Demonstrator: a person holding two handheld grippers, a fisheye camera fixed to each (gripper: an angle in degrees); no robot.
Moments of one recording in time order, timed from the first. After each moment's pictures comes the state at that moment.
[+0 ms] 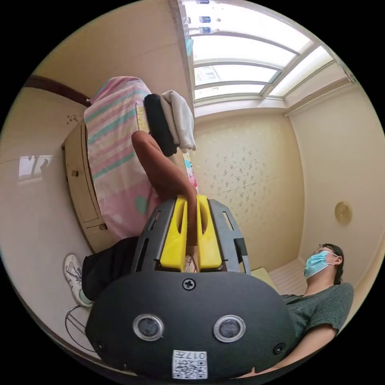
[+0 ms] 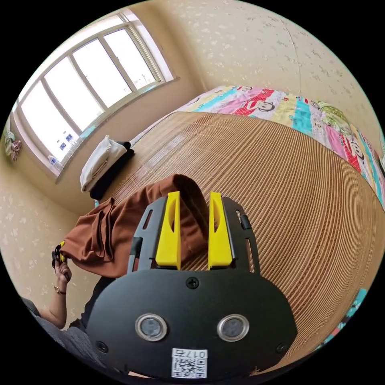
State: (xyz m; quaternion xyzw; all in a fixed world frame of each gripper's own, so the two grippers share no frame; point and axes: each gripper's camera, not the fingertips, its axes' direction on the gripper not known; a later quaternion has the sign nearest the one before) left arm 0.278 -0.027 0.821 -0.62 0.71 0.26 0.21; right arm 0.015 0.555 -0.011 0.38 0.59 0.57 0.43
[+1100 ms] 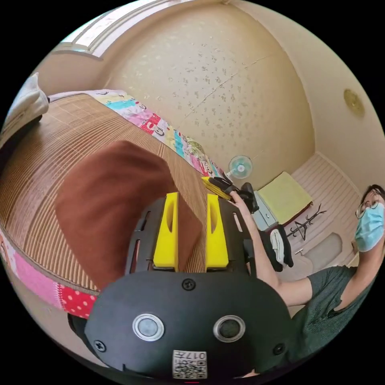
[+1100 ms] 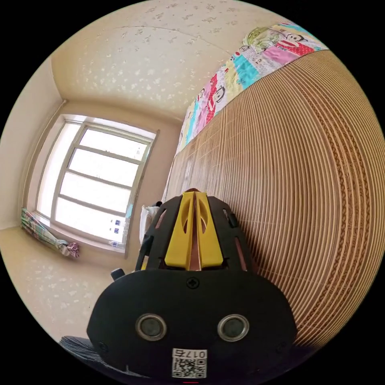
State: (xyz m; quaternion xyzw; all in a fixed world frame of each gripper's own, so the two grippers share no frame) left arm 0.069 0.254 0.398 -0.44 0.74 0.50 -0.03; right arm -0.090 0.666 -0.021 0.67 0.41 0.51 0.35
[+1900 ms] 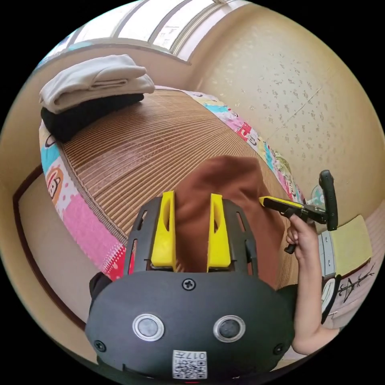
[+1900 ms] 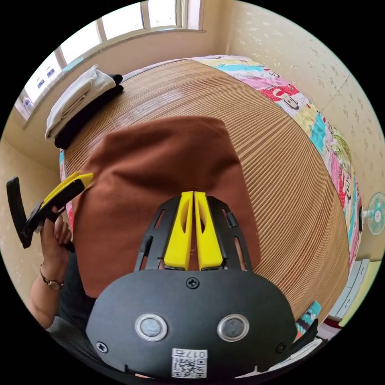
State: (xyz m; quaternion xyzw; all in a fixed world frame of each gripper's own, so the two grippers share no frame) left arm 0.170 0.389 0.453 -0.38 0.67 0.58 0.27; right arm 0.257 0.486 0.035 0.15 0.58 0.65 0.46
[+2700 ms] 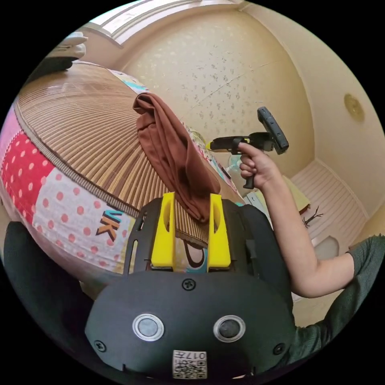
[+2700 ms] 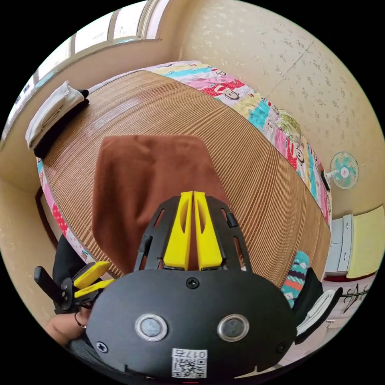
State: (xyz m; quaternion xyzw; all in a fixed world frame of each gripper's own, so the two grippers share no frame) left arm 0.106 0.331 0.607 -0.47 0.73 0.49 -0.02; right arm 0.123 0.465 0.067 0.14 0.61 0.70 0.33
